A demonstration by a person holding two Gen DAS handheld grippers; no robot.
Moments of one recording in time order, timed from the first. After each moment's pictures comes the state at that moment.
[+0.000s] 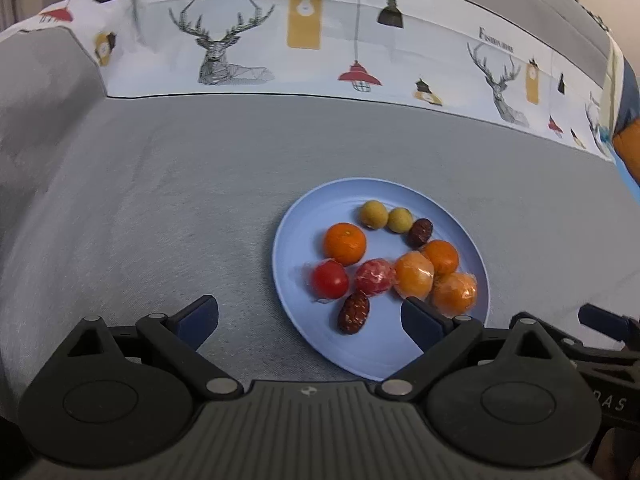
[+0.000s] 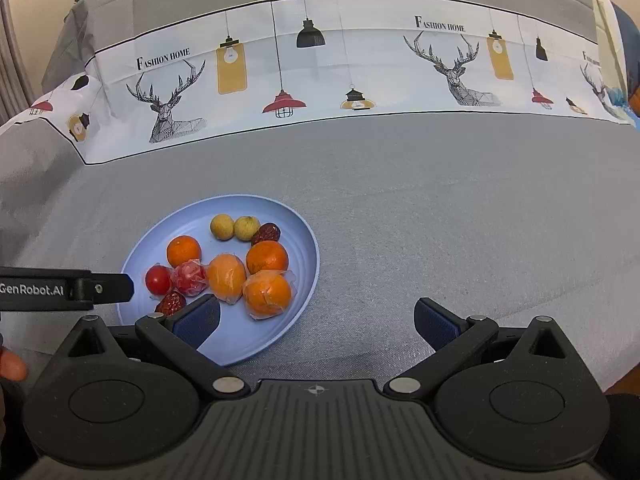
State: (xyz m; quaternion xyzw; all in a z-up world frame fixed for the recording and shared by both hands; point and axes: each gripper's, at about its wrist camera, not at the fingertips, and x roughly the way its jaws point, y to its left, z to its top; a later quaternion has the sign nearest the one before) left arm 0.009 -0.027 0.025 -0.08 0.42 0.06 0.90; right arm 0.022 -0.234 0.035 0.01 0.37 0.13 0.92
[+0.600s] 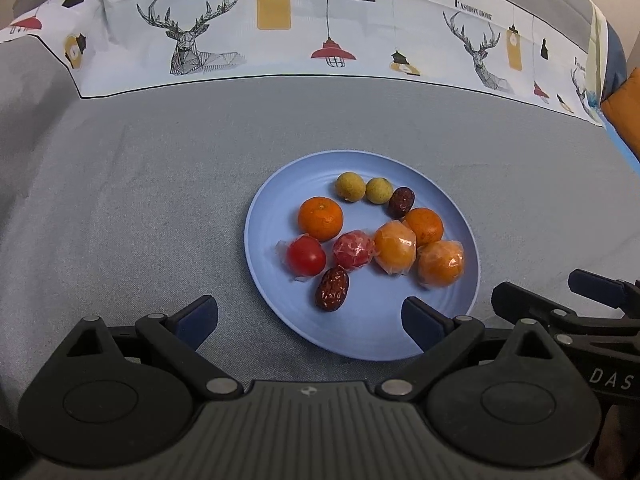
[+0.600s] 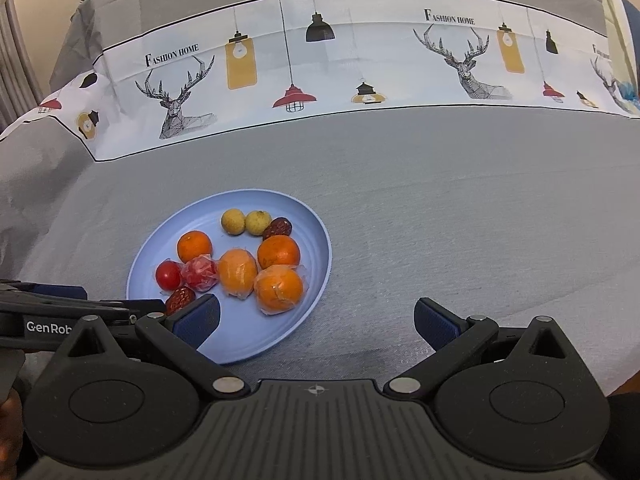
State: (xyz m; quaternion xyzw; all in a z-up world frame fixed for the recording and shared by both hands) left arm 0.014 -0.047 0.014 -0.05 0.44 0.04 0.89; right arm 0.025 -0.234 0.034 0.02 0.38 0.15 0.91
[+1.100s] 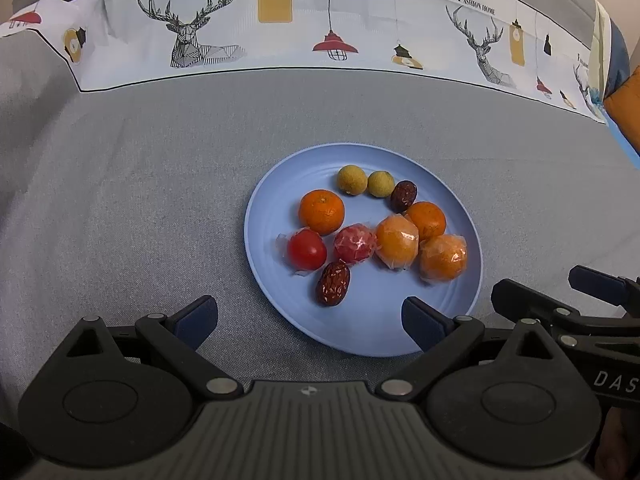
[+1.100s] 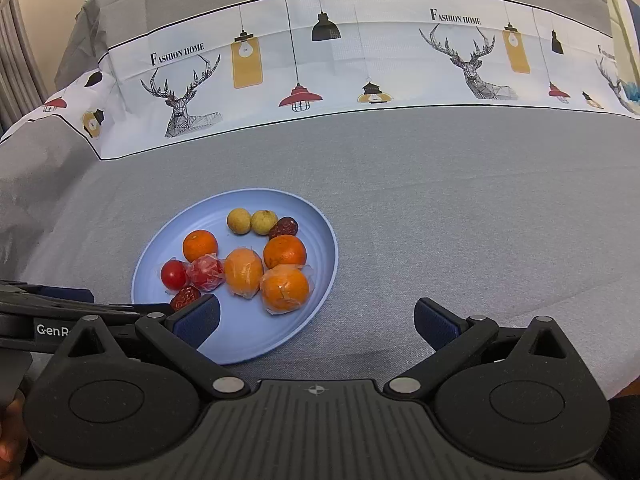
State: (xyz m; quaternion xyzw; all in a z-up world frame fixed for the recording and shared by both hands) left arm 0.015 -0.046 0.010 -0.05 0.45 0.04 0.89; right arm 0.027 -0.235 0.034 0.02 0.38 0.16 0.91
